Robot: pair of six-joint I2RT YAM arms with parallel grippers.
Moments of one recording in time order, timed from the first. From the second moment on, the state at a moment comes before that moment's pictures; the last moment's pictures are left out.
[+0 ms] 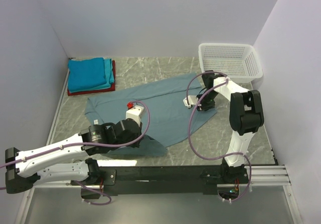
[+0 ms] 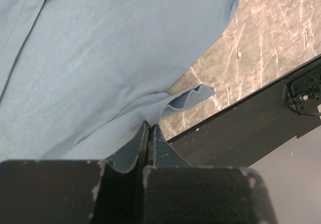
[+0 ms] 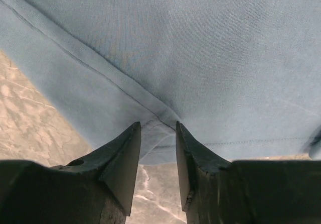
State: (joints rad) left arm -1.18 0.93 0.89 -0.75 -0.35 -0.72; right arm 0.16 1.91 1.34 -0.95 -0.23 -1.74
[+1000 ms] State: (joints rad) left arm -1.17 0.93 0.89 -0.75 -0.34 -0.72; right arm 0.17 2.00 1.42 -1.00 -0.21 -1.70
